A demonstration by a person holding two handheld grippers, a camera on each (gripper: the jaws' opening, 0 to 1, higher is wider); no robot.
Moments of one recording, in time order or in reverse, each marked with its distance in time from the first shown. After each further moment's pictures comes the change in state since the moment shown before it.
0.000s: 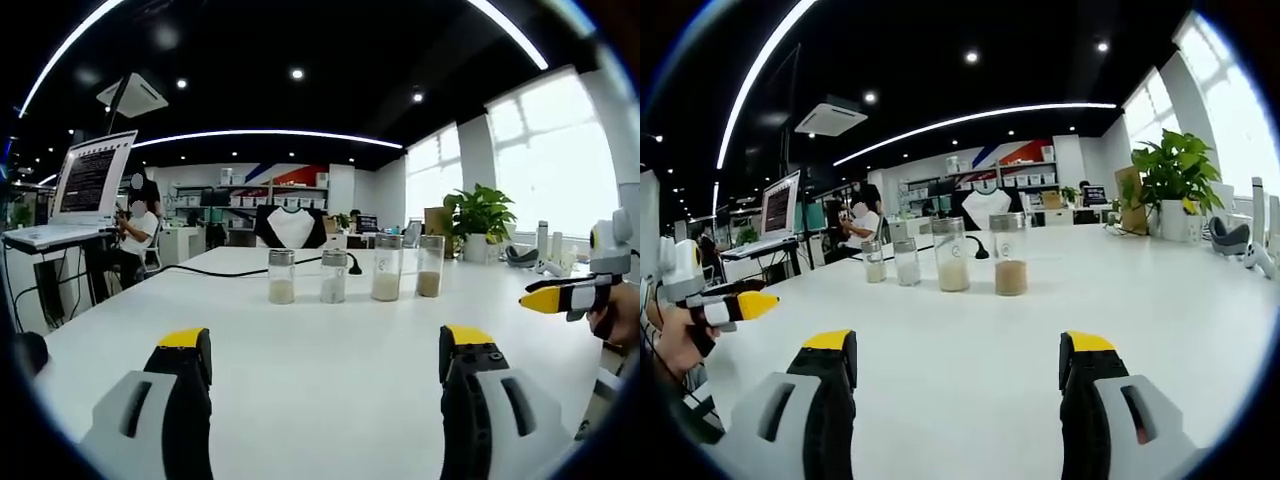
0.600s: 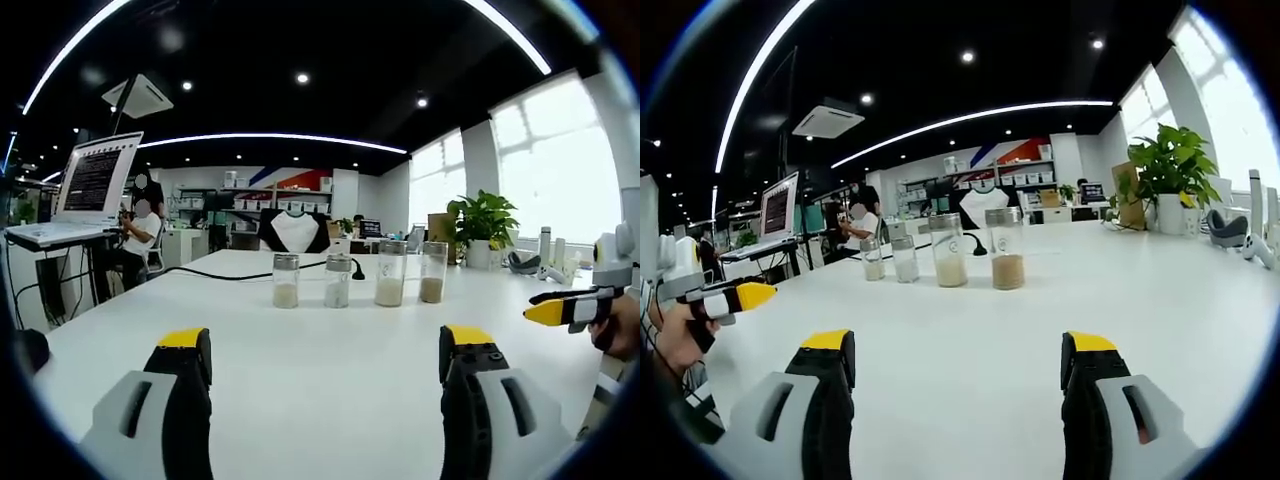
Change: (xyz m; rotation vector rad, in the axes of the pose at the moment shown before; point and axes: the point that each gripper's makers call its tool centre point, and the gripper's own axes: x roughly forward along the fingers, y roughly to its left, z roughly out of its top) left arm -0.001 0.005 0.004 -0.015 -0.021 0.015; right arm -0.005 -0.003 -0.008 0.015 -0.002 -0.006
